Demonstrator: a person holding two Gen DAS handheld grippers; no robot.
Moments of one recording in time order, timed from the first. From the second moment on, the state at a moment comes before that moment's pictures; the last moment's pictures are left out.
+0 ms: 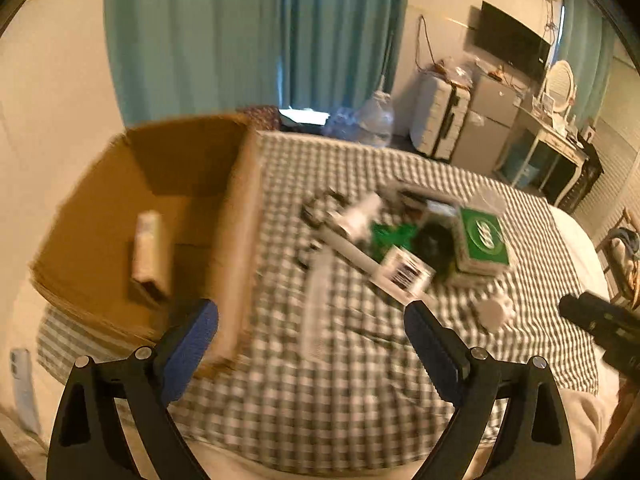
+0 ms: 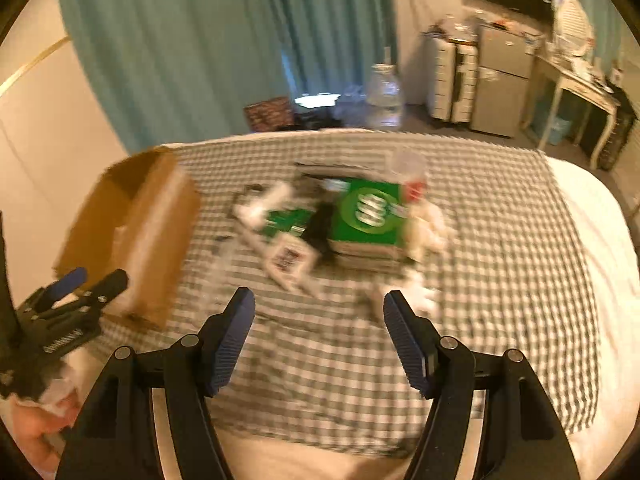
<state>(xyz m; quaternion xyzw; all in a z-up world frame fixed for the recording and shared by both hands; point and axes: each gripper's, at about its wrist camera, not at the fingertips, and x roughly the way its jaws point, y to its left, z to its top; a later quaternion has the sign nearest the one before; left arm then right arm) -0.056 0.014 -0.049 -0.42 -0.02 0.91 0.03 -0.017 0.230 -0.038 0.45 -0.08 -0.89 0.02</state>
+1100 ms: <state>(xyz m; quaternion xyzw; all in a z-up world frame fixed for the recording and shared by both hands) -0.148 0.039 -0.203 -0.48 0.01 0.88 -0.01 -0.099 0.277 -0.176 0.49 -0.11 -0.86 -0.02</state>
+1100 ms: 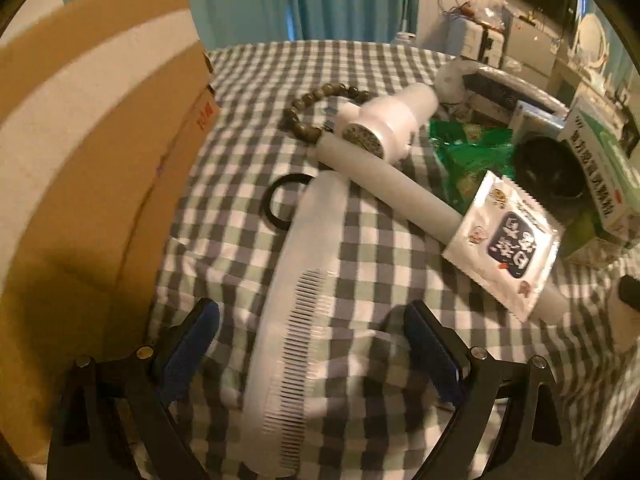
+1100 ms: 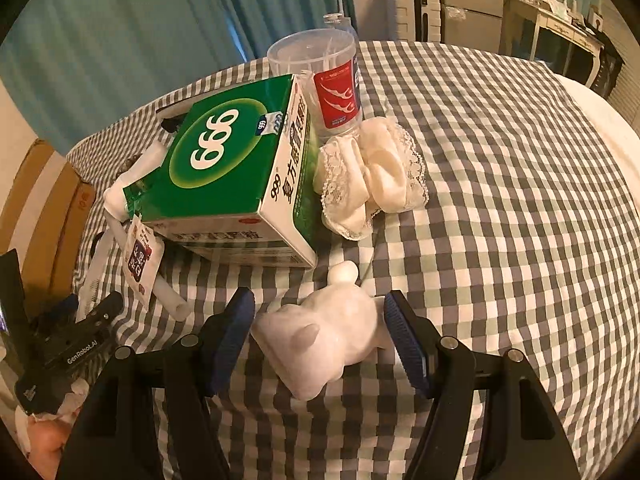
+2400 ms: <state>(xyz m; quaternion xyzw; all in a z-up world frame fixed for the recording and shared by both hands) -0.097 0.059 -0.155 -0.42 0.03 0.90 0.06 -0.043 0.306 -0.140 0.48 -0.13 -0.87 -0.01</state>
